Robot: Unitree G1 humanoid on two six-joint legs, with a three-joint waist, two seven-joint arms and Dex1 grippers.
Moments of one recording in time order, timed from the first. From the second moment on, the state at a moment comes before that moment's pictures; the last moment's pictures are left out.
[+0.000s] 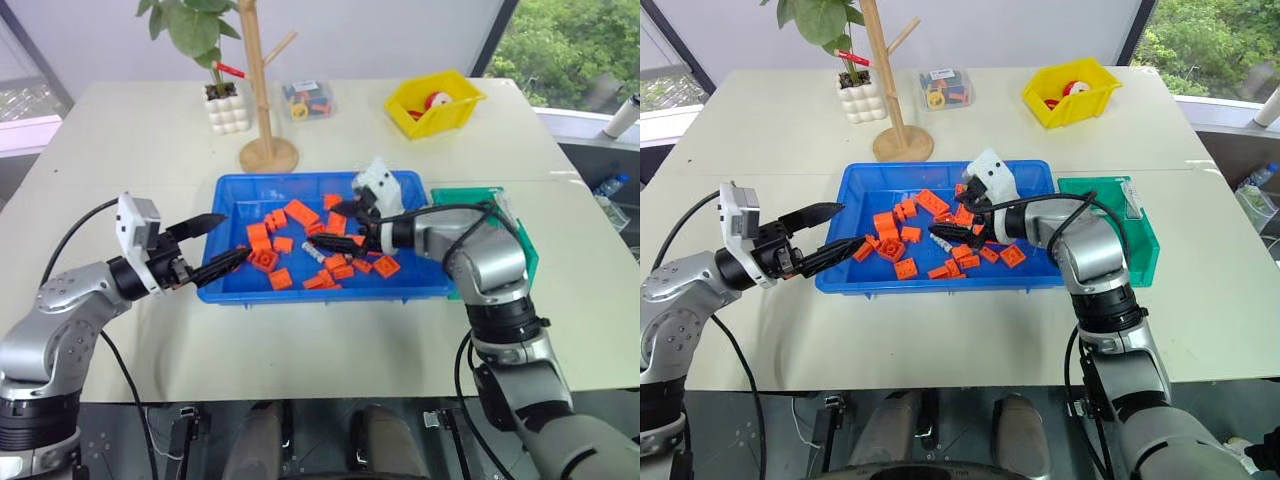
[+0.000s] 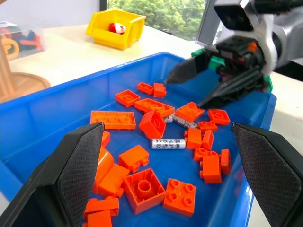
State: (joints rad) left arm -0.17 0.68 0.29 -0.29 -0.73 0.53 -0.90; right arm -0.71 -0.32 0.12 -0.15 0.24 1.00 0.83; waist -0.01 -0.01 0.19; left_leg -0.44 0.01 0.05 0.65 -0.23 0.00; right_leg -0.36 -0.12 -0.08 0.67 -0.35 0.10
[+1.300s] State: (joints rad) left arm -0.15 0.63 0.29 -0.30 -0.73 0.49 -0.82; right arm -0.78 -0.28 0.35 0.21 0.18 0.77 0.80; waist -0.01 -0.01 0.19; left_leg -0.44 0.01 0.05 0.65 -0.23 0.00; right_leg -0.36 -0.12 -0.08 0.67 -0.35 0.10
